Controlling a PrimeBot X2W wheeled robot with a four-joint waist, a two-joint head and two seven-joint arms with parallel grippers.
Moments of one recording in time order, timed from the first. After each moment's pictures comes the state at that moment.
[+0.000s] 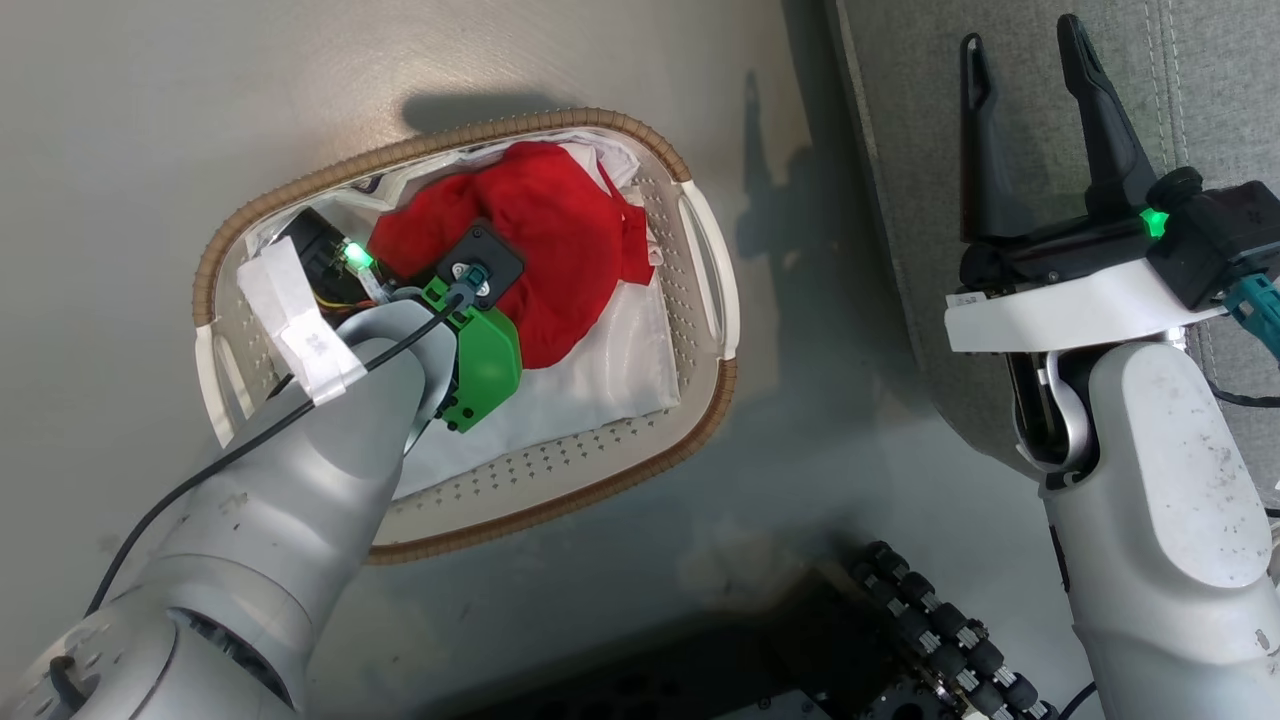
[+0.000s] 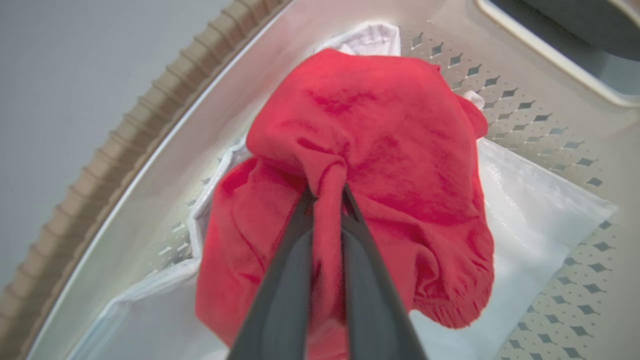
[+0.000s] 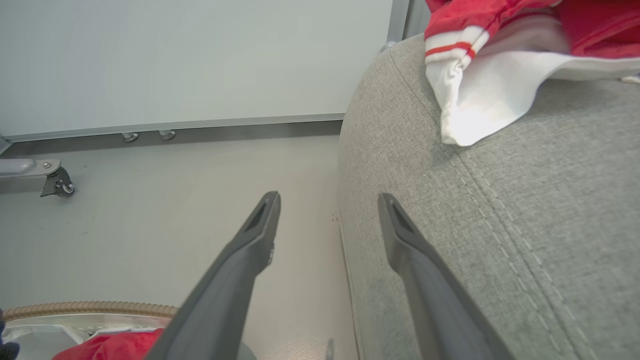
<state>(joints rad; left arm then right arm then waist) -1.06 0.08 -1.00 1.25 -0.31 -0.13 -0.25 -0.56 -0.05 0.07 0.08 0.20 0.13 -0.26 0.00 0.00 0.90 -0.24</state>
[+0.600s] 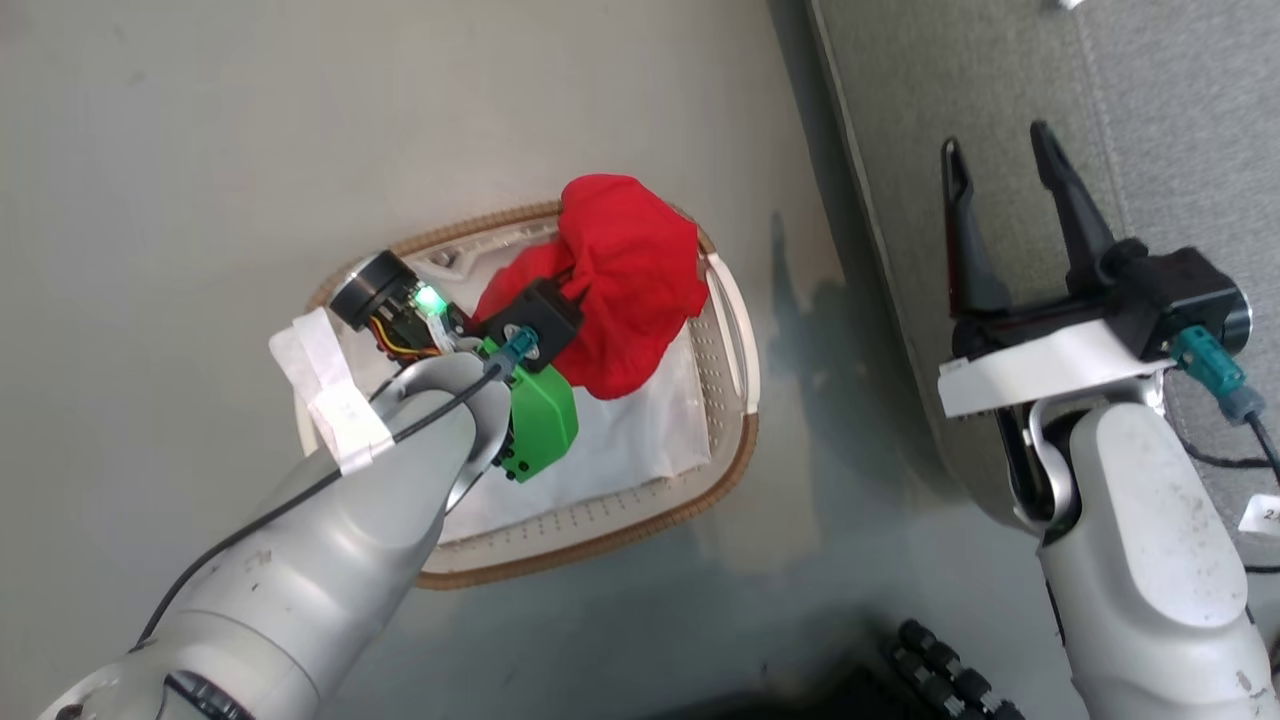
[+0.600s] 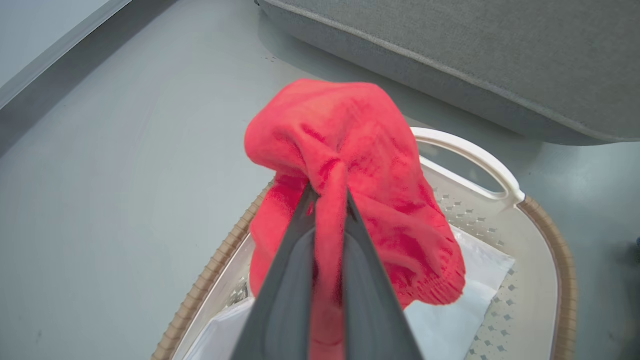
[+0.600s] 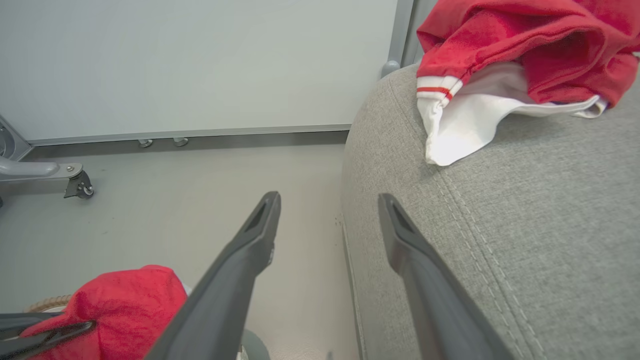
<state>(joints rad) -0.93 0.13 -1.01 0.97 -0.33 -0.13 -0.26 -0.48 -0.05 0.05 0.17 0.15 0.13 -0.26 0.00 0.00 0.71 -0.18</state>
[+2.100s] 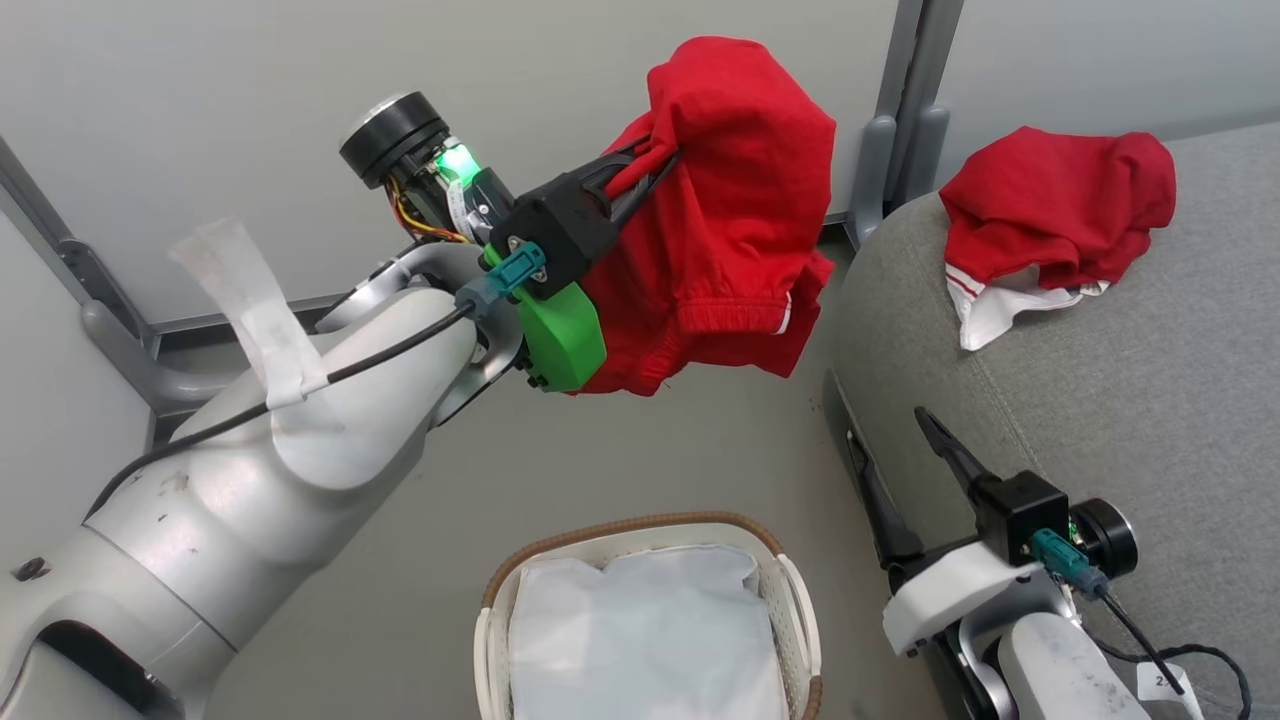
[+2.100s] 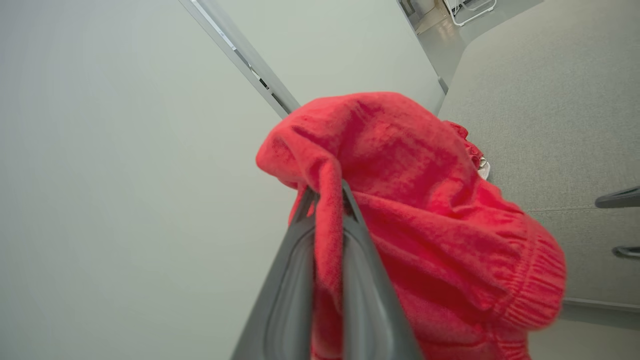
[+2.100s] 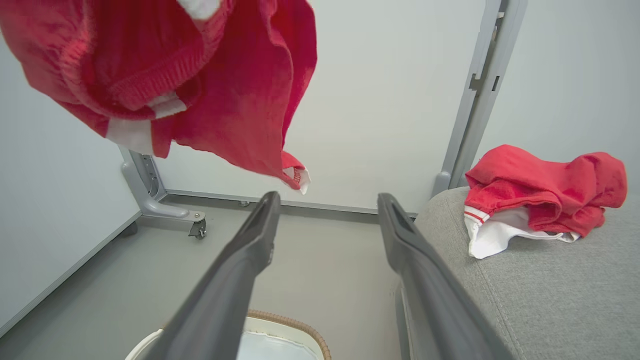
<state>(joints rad) -1.08 0.30 -1.11 0.52 -0.44 -0.13 -0.24 -0.19 -0.05 0.18 0.31 0.11 0.13 -0.26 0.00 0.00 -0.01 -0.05</state>
